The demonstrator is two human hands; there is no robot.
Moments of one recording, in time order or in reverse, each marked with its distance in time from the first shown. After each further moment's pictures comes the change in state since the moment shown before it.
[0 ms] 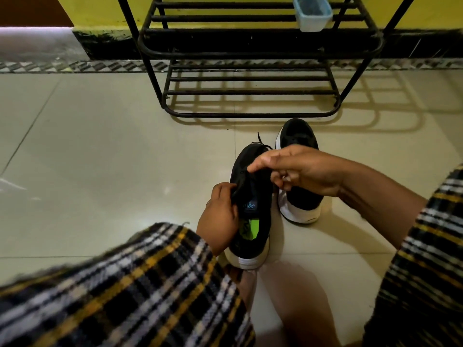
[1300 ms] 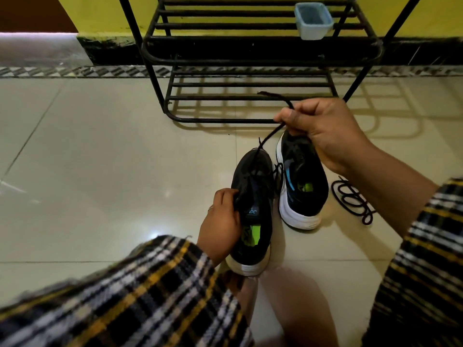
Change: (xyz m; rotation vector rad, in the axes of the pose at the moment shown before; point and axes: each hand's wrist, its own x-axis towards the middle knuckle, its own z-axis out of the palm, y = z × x) left_hand 0.000 -0.003 0.005 0.029 -0.002 -0.011; right_hand 0.004 -0.030 -0.016 0.060 0.609 -0.372
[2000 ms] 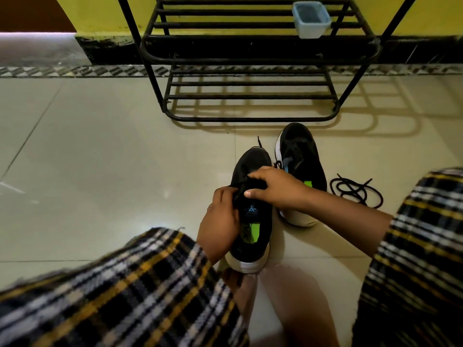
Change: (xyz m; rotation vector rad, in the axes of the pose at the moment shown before) left_hand -0.001 0.001 -0.002 -0.014 -0.007 -0.002; right_hand -0.012 0.082 0.046 -0.833 -0.471 0.123
